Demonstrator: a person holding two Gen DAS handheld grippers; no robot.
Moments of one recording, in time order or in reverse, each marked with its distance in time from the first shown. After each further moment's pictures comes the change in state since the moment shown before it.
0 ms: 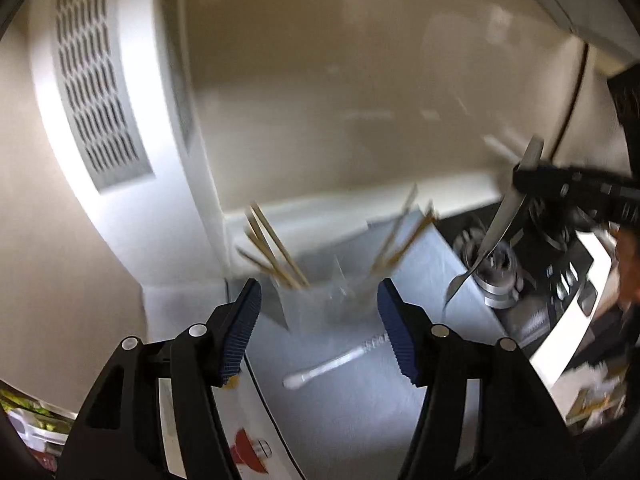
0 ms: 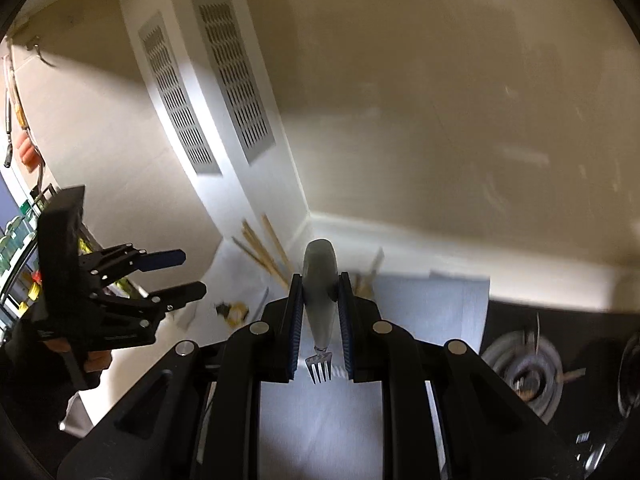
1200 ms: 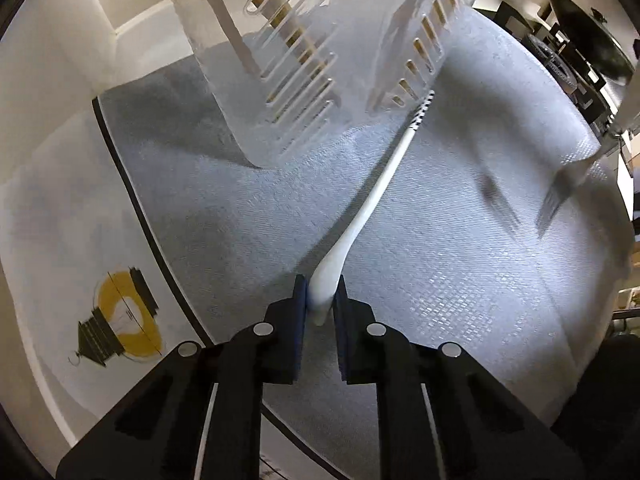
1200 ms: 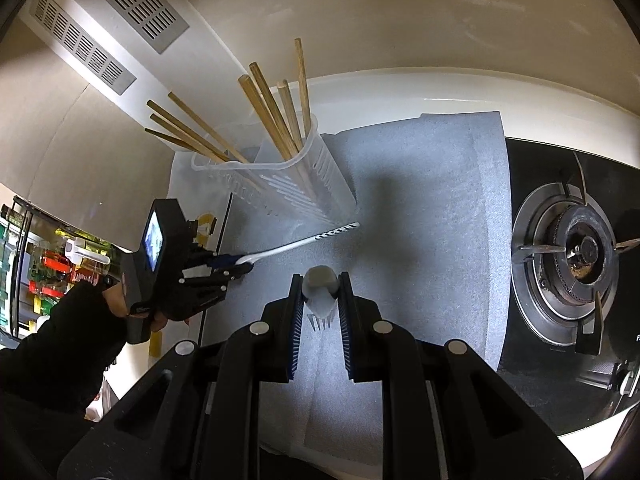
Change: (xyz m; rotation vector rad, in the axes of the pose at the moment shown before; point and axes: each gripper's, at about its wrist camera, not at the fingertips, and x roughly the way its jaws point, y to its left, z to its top) left arm 0.203 0.027 -0.124 0.170 0.484 -0.113; right arm 0.087 -0.047 -0.084 0.240 0.337 0.023
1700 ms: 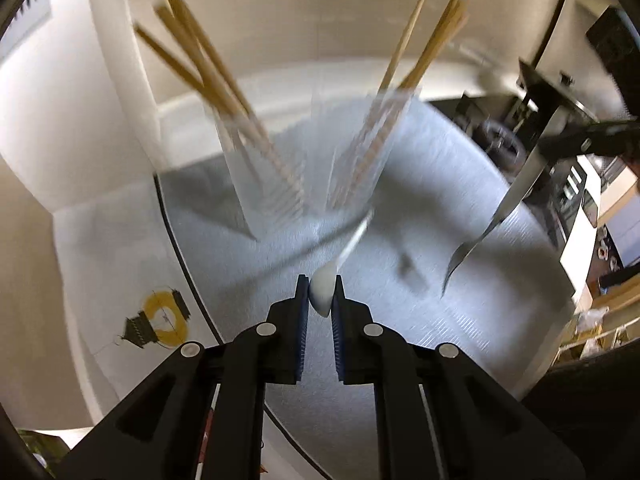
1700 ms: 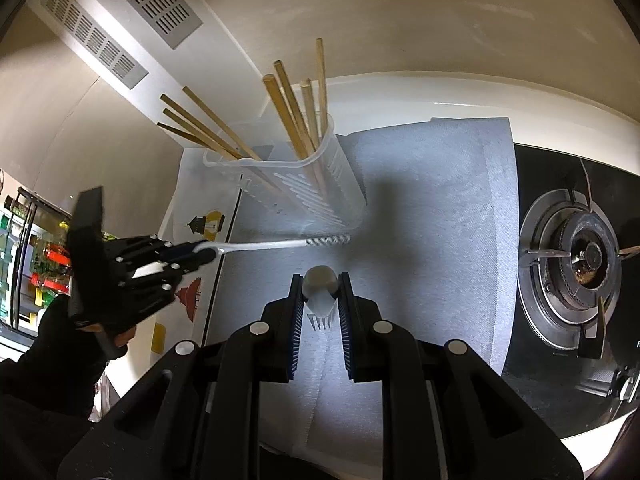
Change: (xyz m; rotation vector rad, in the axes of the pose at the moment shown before) left arm -0.113 -0.015 -0.003 -0.061 -0.277 -0.023; right arm -0.001 0.011 -0.003 -0.032 -0.008 0.013
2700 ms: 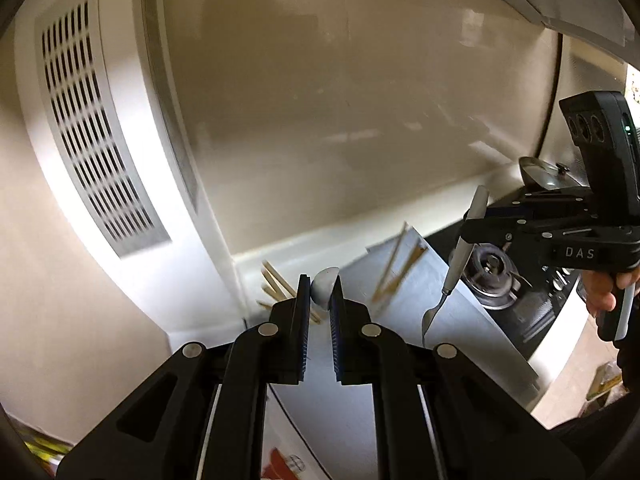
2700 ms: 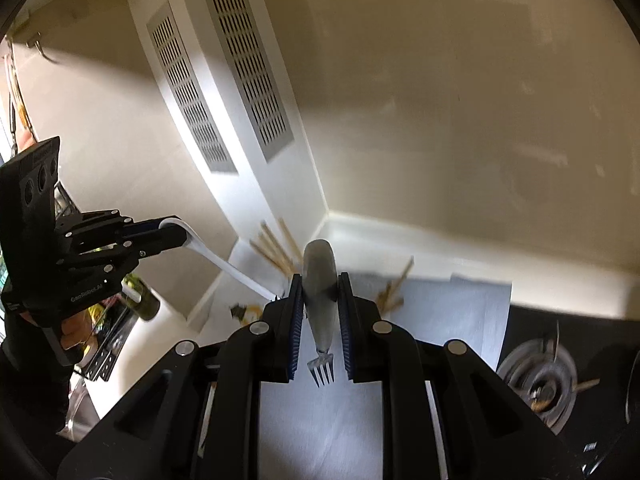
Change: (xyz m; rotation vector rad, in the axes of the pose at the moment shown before) left arm -0.172 -0.026 0.091 0.013 -0.303 0.179; right arm -0.094 0.083 0.059 -0.256 -0.351 0.004
